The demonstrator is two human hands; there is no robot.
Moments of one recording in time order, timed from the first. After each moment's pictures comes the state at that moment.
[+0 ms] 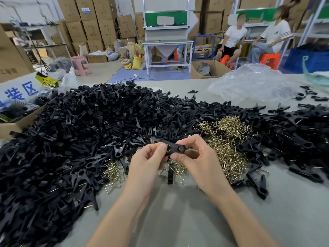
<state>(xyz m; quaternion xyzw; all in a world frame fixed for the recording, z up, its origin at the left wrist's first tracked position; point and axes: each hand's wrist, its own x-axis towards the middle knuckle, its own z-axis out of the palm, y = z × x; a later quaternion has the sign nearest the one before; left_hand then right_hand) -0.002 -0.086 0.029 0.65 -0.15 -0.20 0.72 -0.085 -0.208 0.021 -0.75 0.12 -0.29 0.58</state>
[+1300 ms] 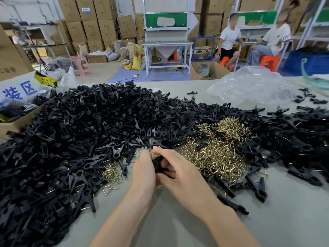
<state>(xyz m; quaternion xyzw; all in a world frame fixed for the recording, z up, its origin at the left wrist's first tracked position) 0.003 -0.094 0.010 0.64 -0.06 -0.25 0.73 -0.078 -0.184 -0.001 -0.88 0.01 -0.25 0.42</state>
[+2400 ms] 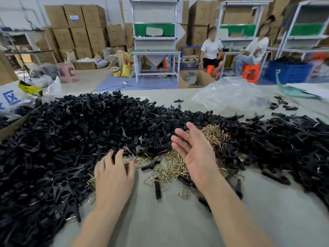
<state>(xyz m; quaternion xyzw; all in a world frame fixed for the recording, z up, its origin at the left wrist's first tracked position) 0.036 -0.071 -0.014 0.93 -0.23 0.16 0.23 -0.086 -0.238 0.052 -0.39 0.14 -0.34 0.84</state>
